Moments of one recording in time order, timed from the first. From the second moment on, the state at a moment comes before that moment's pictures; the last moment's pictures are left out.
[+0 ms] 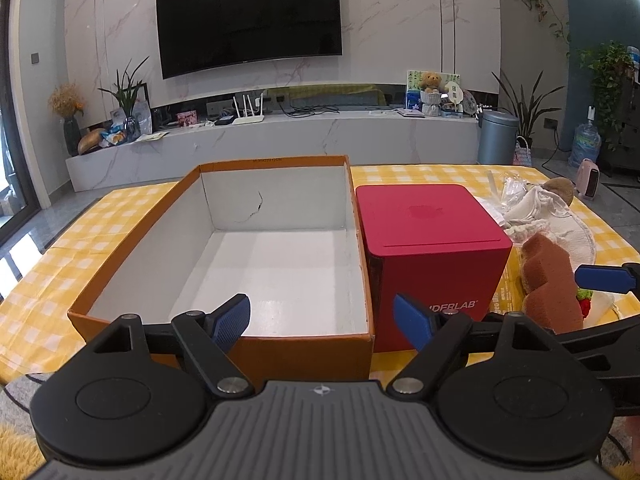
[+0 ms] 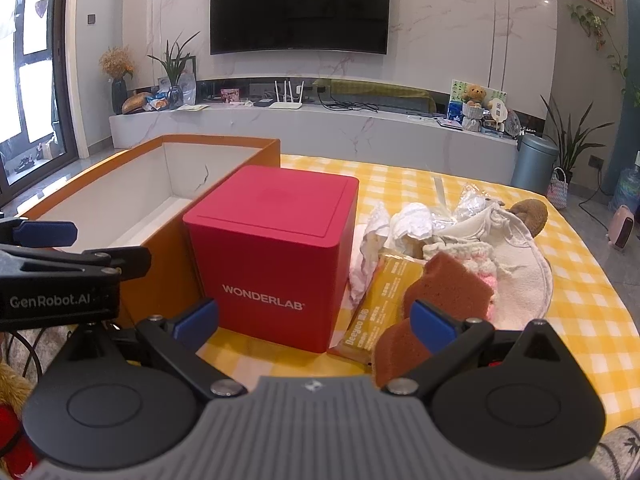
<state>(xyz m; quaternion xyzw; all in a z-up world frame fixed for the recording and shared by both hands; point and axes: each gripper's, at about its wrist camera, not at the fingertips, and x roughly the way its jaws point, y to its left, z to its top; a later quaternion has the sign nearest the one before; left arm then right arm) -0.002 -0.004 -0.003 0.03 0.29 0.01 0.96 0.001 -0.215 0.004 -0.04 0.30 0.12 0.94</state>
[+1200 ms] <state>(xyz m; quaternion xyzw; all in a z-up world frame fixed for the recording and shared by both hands) -0.003 0.008 0.004 0.01 0.28 0.04 0.96 0.010 -0.218 -0.010 0.10 0.40 0.17 0.89</state>
